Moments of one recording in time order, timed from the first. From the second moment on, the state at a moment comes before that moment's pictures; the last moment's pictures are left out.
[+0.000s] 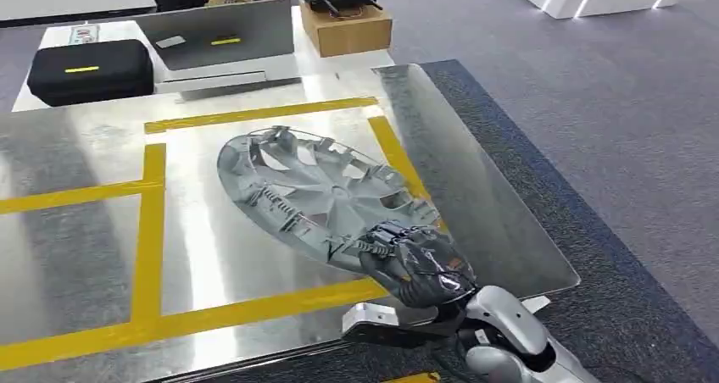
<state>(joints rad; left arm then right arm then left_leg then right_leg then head) -0.05 -0.21 1.11 -0.53 -1.19 -0.23 -0.48 0.02 -0.18 0.54 -1.91 0.97 -0.24 -0.04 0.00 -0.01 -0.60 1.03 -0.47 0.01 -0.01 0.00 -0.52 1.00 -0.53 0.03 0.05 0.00</state>
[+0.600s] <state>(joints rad) -0.07 -0.21 0.96 -0.51 -1.13 -0.23 -0.45 -0.11 -0.16 0.74 -1.80 1.07 -0.14 -0.05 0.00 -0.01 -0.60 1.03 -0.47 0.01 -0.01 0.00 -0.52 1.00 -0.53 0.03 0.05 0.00</state>
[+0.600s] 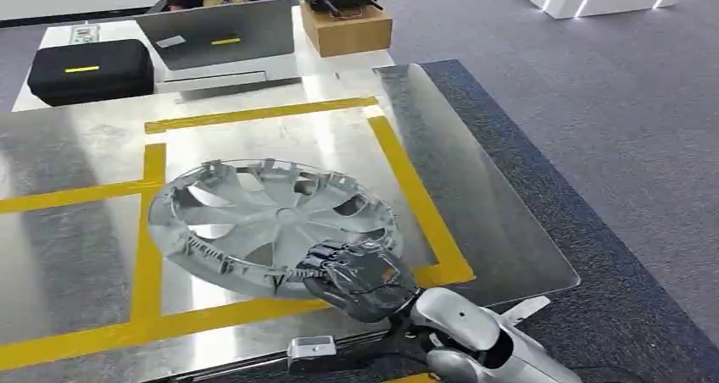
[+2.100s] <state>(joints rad) -0.05 -0.10 0.83 -0.43 -0.99 -0.22 -0.47 -0.27 -0.12 0.90 -1.76 0.78 -0.23 -0.15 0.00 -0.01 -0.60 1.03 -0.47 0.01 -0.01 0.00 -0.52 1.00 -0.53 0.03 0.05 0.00</state>
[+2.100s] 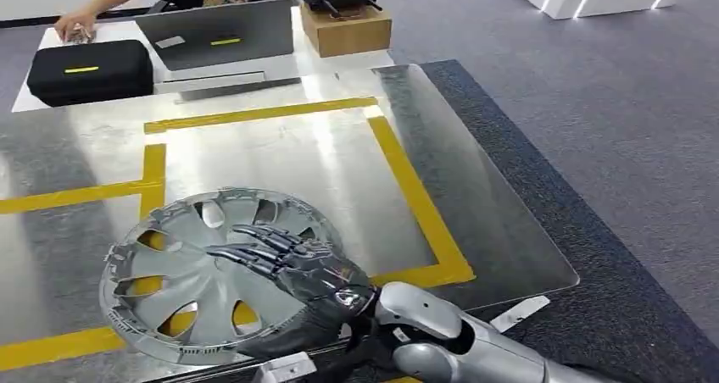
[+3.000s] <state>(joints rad) -0.01 -0.14 0.83 -0.44 -0.97 -0.19 -0.44 -0.03 -0.13 0.63 -1.97 0.66 -0.28 -0.28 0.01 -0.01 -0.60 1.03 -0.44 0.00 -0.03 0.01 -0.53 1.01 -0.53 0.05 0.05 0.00</state>
